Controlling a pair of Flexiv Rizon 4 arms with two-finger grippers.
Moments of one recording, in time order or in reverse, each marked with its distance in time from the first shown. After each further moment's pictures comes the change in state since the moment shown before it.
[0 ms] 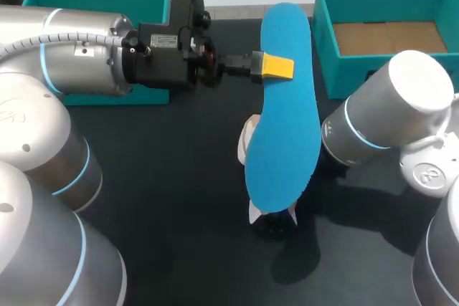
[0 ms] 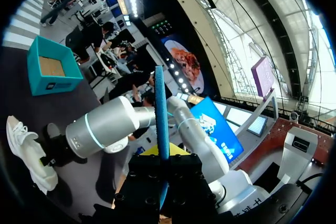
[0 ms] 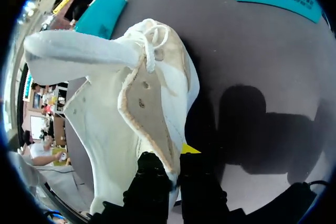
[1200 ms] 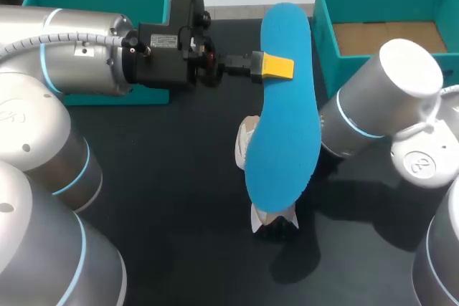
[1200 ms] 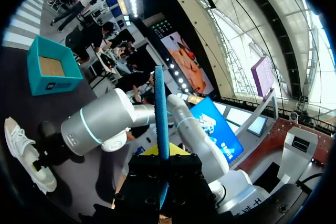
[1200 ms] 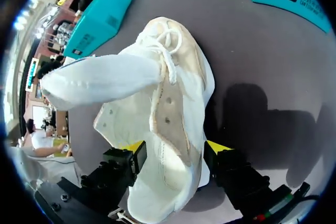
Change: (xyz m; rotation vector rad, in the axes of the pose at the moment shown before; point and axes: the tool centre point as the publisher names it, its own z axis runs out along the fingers) left arm 0.000 0.000 0.000 0.000 0.000 0.000; right arm 0.024 0.003 -0.006 0.041 0.040 -0.063
